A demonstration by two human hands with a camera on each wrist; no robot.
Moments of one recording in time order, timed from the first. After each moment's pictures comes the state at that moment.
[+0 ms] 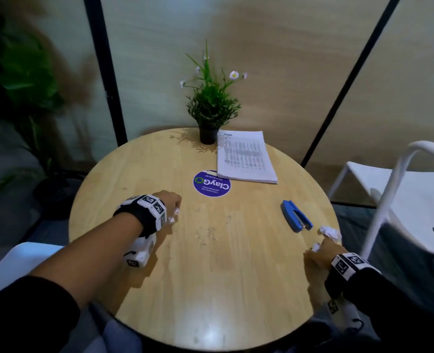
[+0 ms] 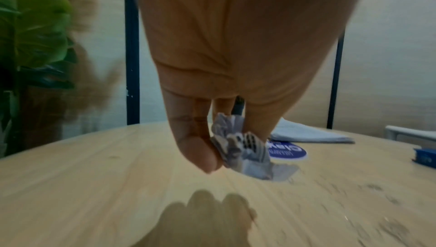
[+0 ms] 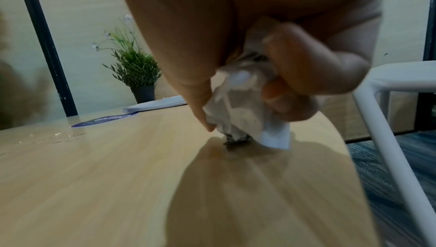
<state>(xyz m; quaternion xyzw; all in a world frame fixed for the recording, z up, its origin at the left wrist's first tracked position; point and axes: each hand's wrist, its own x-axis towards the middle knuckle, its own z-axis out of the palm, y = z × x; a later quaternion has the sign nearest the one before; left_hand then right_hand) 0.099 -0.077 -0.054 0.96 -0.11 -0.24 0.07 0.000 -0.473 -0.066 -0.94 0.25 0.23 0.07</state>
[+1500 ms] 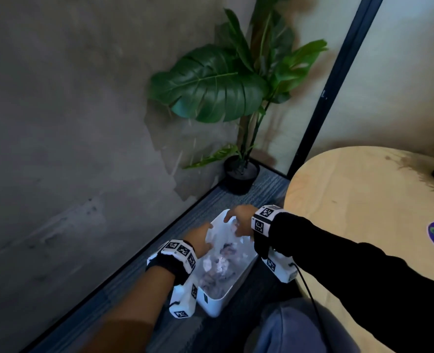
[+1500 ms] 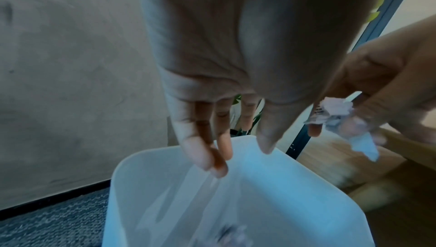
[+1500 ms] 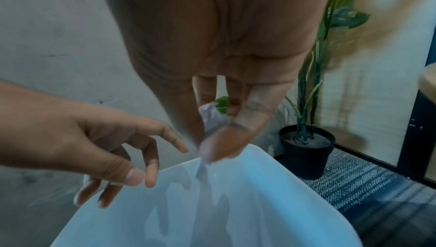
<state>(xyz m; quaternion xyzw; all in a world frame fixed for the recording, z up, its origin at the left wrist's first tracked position) -0.100 0.253 -0.152 0.88 0.28 -0.16 0.35 0.026 0.153 -0.093 -0.84 -0.45 0.31 -0.03</state>
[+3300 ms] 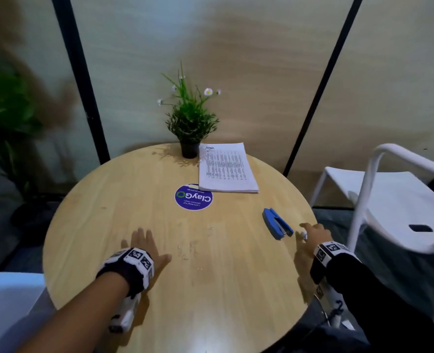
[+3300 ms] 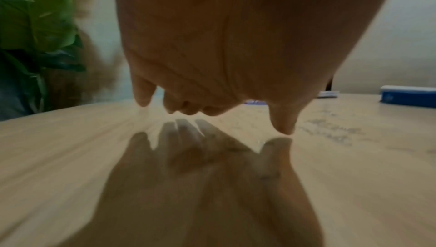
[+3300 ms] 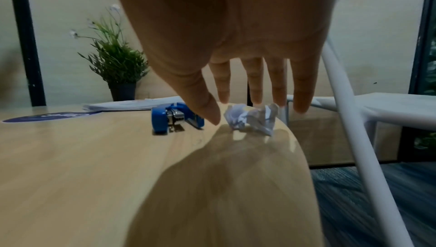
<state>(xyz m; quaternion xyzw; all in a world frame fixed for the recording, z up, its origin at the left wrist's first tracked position) 0.032 -0.107 -0.109 0.98 0.06 -0.21 0.02 0.027 -0.506 -0.067 -0.97 0.21 0.10 0.05</state>
